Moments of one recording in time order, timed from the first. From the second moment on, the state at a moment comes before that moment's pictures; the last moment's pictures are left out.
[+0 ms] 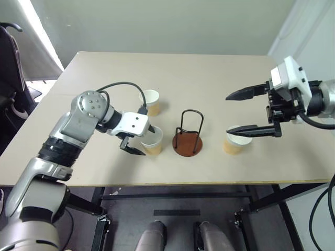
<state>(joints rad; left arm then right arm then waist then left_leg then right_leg) -0.92 0.83 -0.38 0.31 0.02 -0.06 -1.57 -0.82 -1.03 0.01 -0.28 0.58 0.71 1.31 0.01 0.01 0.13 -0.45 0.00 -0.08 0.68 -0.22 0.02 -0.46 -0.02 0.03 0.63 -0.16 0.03</state>
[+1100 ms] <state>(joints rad) -1.08 0.83 -0.44 0.39 -0.08 0.02 -1.58 -0.79 -1.05 0.01 -0.20 0.55 0.63 1.38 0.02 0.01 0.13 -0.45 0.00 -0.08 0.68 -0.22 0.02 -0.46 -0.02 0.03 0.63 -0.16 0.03</state>
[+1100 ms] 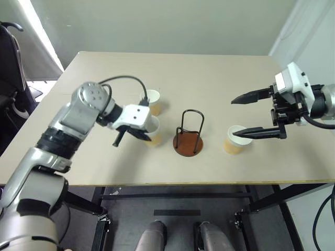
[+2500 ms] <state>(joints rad) -1.24 0.63 -0.33 0.43 -0.30 0.32 -1.58 -0.72 -1.04 0.00 -0.21 0.52 0.59 1.29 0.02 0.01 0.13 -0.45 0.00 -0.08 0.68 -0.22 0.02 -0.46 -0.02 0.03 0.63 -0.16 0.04</state>
